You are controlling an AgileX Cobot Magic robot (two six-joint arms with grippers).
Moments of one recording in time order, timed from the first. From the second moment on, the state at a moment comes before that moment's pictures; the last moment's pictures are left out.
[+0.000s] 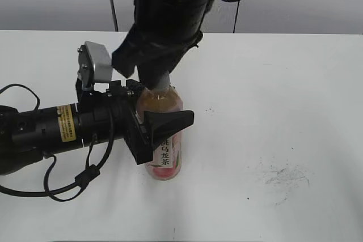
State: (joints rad) left arm -0.44 1.91 -0.60 0.84 -1.21 -0.41; right arm 0.85 1.90 -1.78 0.05 1.23 -0.17
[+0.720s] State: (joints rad) left arm -0.44 1.91 -0.60 0.84 -1.21 -0.41; right arm 0.85 1.90 -1.78 0.07 1.23 -1.94
